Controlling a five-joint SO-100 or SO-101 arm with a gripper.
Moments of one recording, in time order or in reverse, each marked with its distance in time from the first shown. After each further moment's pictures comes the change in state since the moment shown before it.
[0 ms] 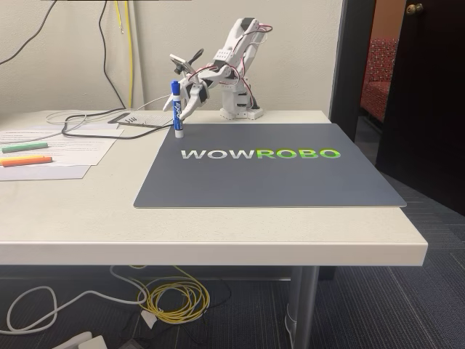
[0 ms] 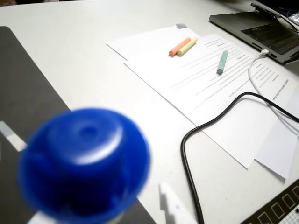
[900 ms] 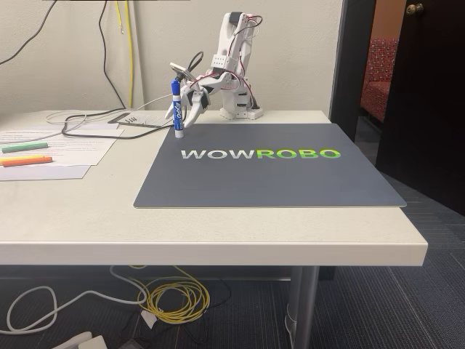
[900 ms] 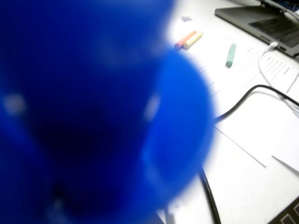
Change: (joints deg) arm -0.9 -28.7 -0.5 -29.7 1.8
